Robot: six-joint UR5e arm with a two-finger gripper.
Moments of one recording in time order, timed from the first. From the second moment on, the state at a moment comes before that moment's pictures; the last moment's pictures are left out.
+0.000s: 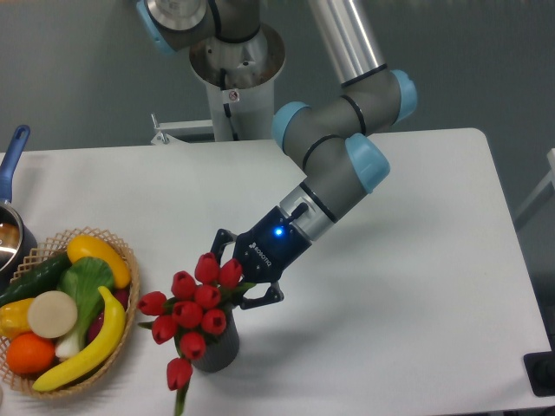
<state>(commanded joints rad) 2.55 -1.99 -1.76 -0.70 0.42 1.14</state>
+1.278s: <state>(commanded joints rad) 2.61 -1.90 -1.55 -0.71 0.27 0.80</state>
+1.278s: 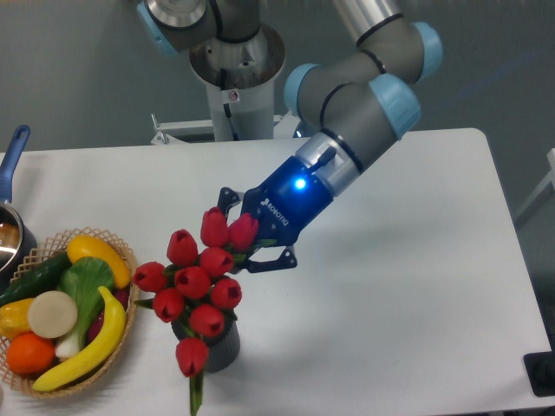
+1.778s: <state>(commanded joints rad) 2.71 -1.90 -1.40 -0.71 0.20 0.59</state>
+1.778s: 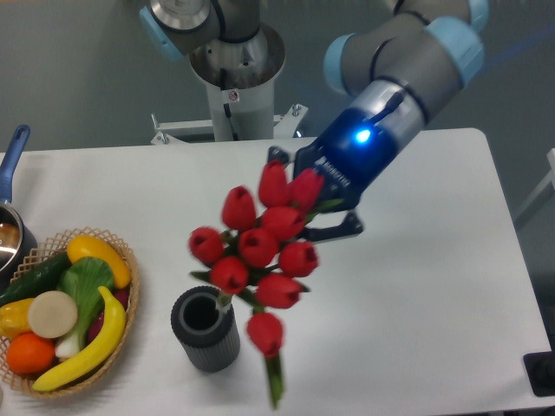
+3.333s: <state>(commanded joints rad) 2.82 -2.01 -1.48 -0.73 1.28 1.02</state>
